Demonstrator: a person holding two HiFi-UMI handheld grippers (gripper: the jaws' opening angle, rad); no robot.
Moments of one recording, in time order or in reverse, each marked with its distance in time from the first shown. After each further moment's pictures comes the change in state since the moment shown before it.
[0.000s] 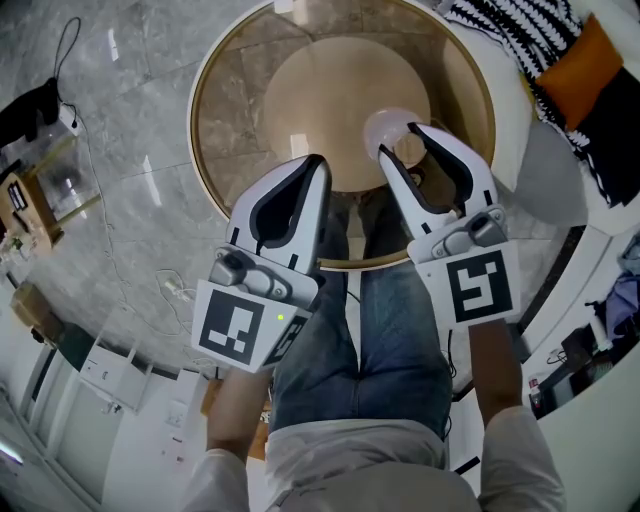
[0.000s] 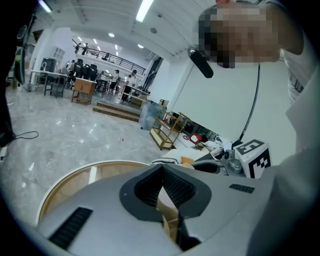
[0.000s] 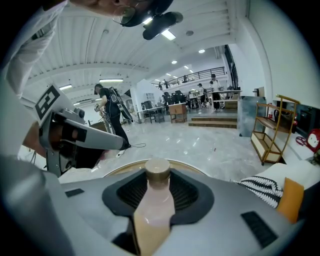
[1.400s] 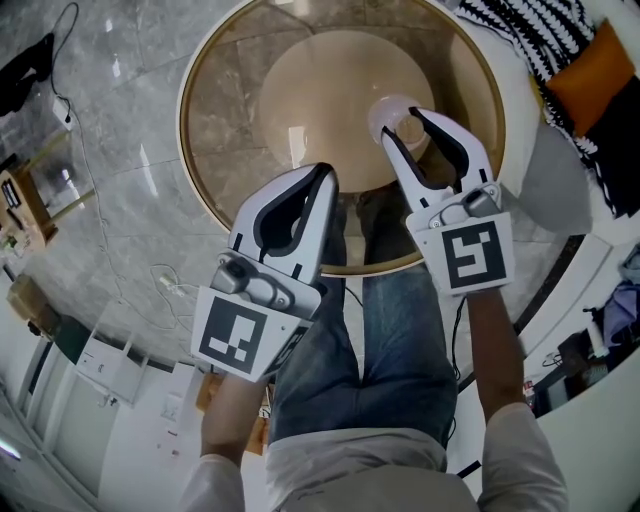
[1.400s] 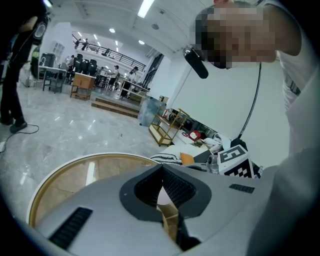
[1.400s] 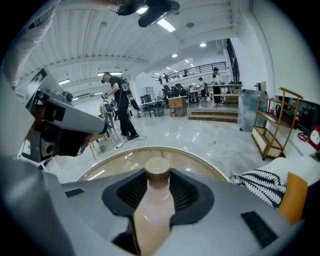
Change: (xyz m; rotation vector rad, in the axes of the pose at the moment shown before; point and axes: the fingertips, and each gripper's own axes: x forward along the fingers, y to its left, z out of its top) left arm 0.014 0.007 -0.027 -0.012 0.041 -0.014; right arm 0.043 -0.021 -0.046 -0.008 0.060 0.000
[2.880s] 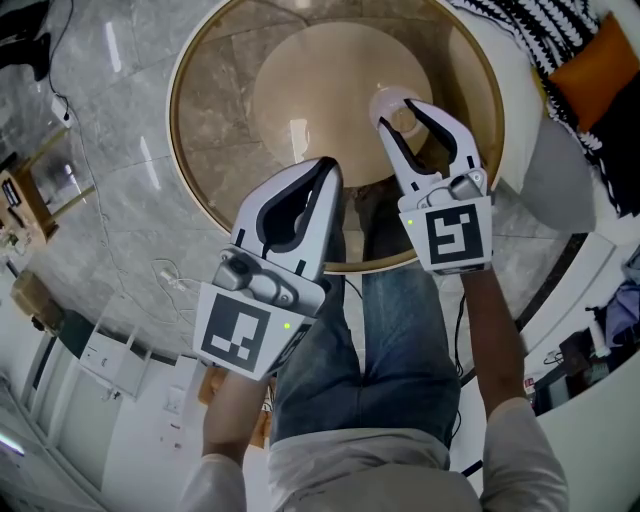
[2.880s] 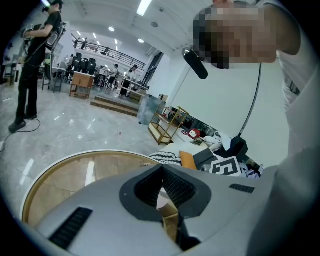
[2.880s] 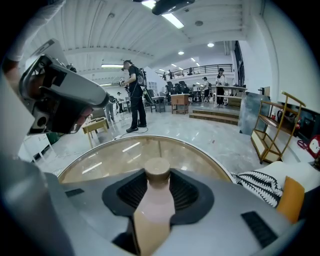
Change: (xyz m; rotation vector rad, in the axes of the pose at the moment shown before) left arm 0.016 -0.012 -0.009 0.003 0.007 0.000; right arm 0.015 -0.011 -0.041 -0.077 0.034 -0.027
